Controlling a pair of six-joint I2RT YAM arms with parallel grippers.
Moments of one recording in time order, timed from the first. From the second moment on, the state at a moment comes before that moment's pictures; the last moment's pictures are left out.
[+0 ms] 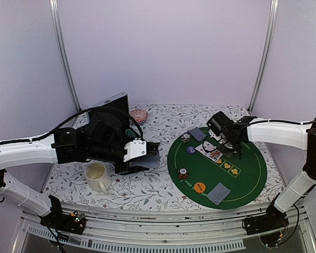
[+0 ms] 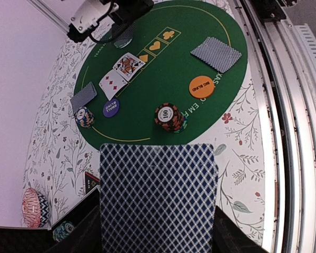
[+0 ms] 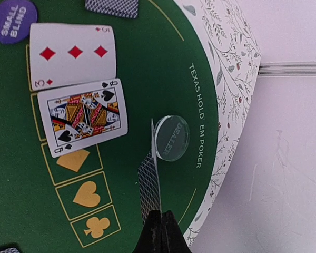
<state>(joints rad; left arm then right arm) -1.04 1.27 1.00 -0.39 0.07 0.59 0.67 1.56 1.10 -0.72 0.67 -0.17</state>
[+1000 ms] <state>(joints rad) -1.04 1.27 1.00 -0.39 0.07 0.59 0.68 1.78 1.00 -0.68 0.55 -0.34</state>
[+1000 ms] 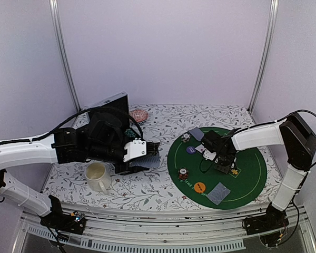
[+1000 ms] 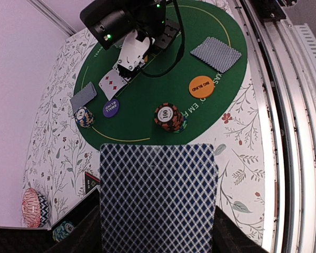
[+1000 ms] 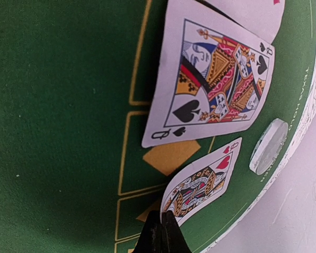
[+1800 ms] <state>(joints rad) -1.04 1.27 1.00 -0.39 0.07 0.59 0.68 1.85 1.08 -0.70 0.50 -0.27</state>
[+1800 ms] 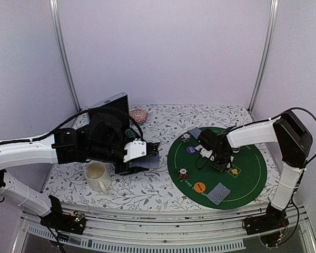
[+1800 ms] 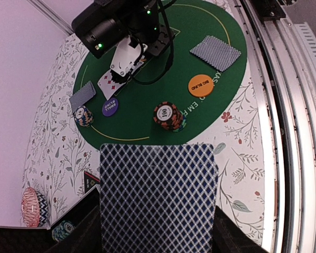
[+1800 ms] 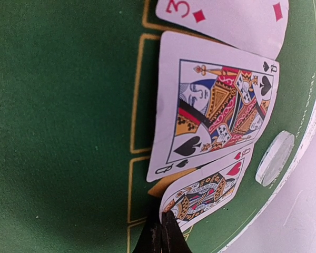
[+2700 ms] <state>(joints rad) -1.04 1.27 1.00 -0.39 0.08 0.59 0.68 1.53 1.21 -0.61 0.21 -0.15</state>
